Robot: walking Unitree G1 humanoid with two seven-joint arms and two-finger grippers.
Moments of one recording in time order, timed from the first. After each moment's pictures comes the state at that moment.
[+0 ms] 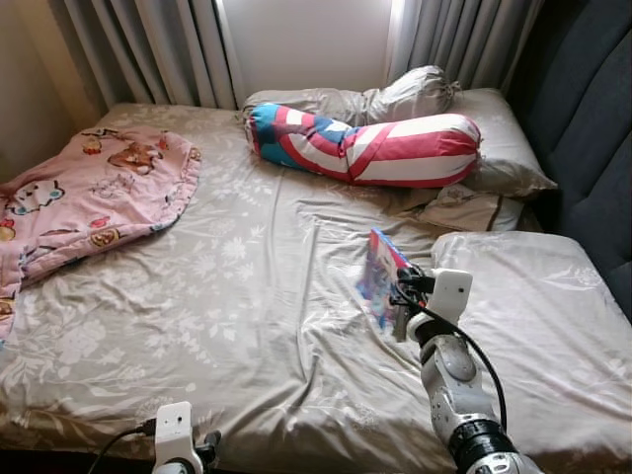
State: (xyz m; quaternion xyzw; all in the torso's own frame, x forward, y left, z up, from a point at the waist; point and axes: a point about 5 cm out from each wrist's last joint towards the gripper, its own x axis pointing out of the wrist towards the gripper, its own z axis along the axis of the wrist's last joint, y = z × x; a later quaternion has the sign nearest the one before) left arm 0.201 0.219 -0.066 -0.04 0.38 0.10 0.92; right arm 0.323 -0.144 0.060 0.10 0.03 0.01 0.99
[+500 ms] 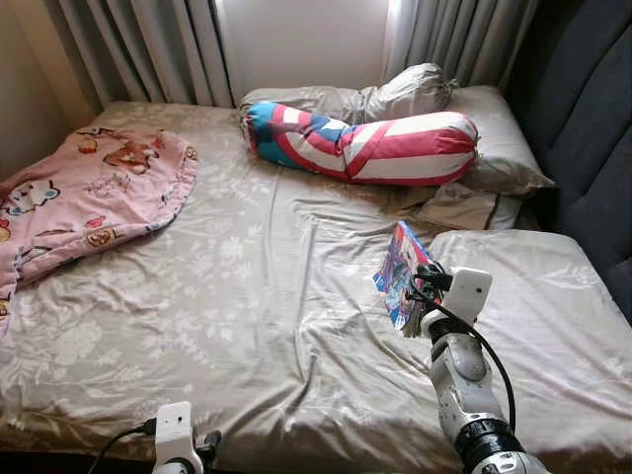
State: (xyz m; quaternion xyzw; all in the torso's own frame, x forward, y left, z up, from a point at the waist) left arm 0.201 0.218 -0.066 -0.04 0.38 0.09 0.92; right arm 0.323 -0.154 0.063 0.09 0.02 -0.03 1.00
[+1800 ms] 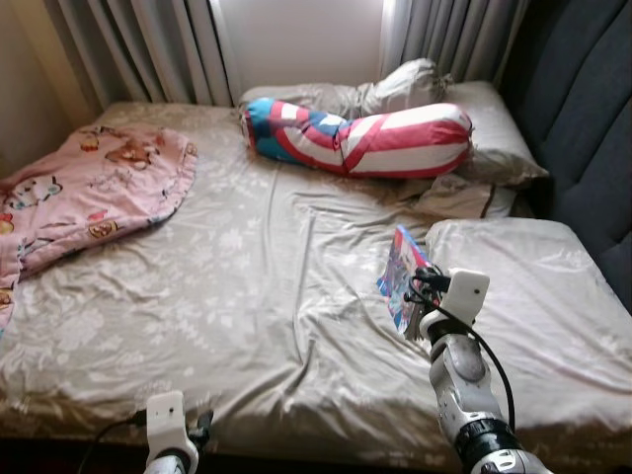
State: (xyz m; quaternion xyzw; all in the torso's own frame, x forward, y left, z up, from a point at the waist) left arm 0.243 0.221 -0.028 -0.03 0.22 0.10 0.97; right arm 0.323 -0.148 0.059 0.10 0.03 -0.01 0.99
